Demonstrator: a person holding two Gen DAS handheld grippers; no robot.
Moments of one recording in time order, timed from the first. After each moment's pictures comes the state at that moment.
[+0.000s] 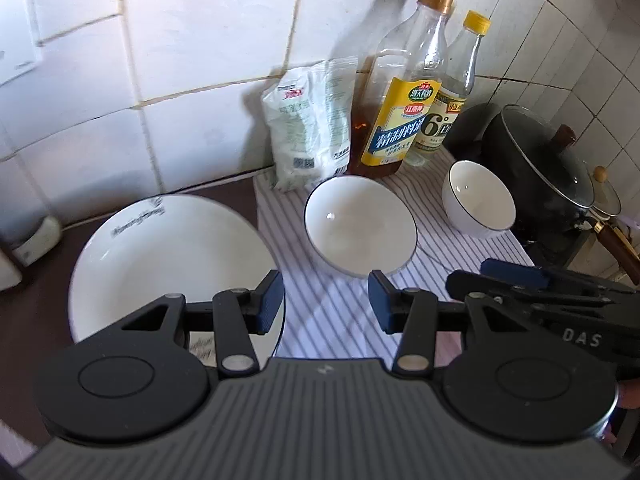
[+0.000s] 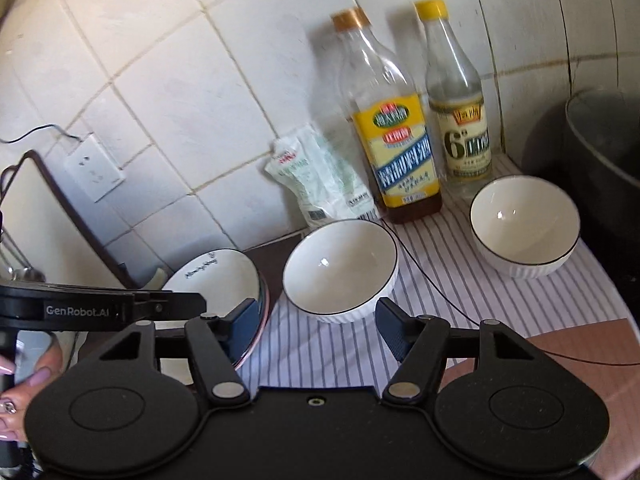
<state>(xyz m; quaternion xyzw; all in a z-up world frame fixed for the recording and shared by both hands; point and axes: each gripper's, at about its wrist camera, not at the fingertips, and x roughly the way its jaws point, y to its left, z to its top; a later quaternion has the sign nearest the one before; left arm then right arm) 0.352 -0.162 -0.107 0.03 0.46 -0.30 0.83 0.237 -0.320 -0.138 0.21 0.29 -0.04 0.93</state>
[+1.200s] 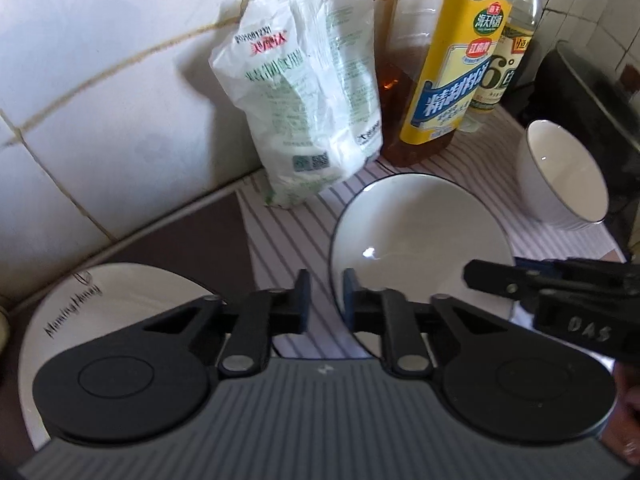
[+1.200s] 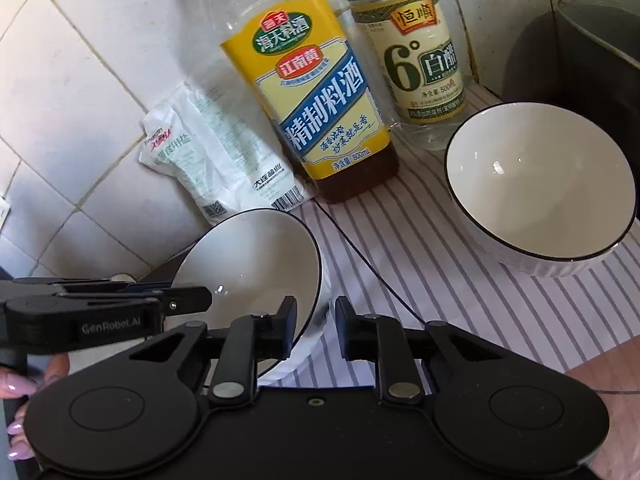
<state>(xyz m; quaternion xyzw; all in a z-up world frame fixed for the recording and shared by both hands) 0.436 -0.235 -0.195 0.12 0.49 -0.30 0.81 0.317 -0.374 -0.206 0.25 0.32 -0.08 0.91</state>
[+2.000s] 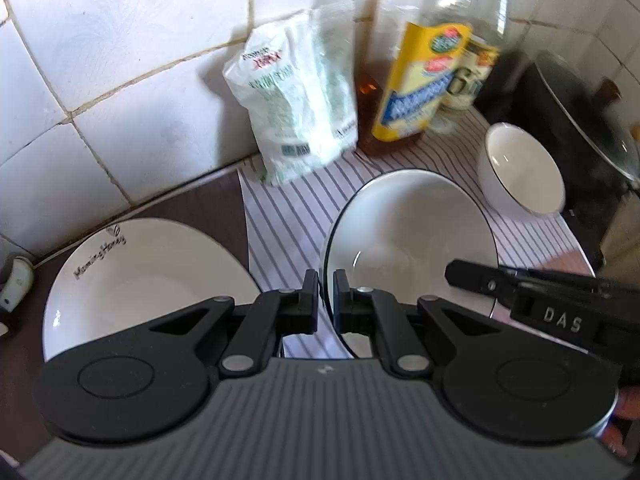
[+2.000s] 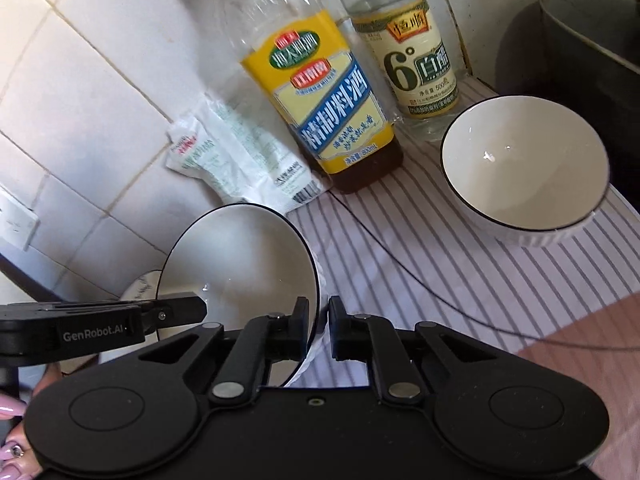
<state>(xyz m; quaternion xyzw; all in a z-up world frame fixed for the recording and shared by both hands) 0.408 -0.212 -0.154 0.11 0.51 -0.29 0.80 0.286 -0.366 -0.182 0.30 0.32 -0.07 0.89</state>
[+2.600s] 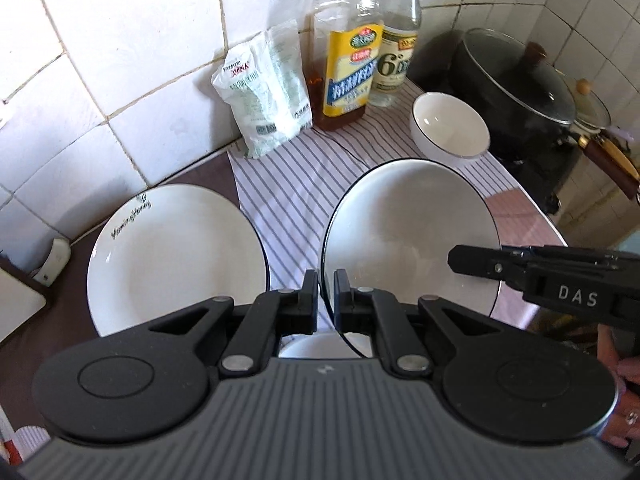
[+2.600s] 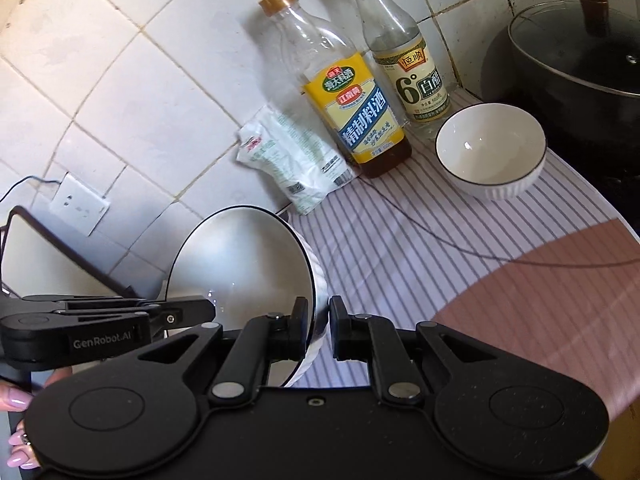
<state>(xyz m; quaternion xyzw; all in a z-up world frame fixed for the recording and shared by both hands) 0.332 -0.166 -0.088 0.15 0.50 -0.33 0.79 0.201 -0.313 -0.126 0.31 0.31 -0.06 0.89</state>
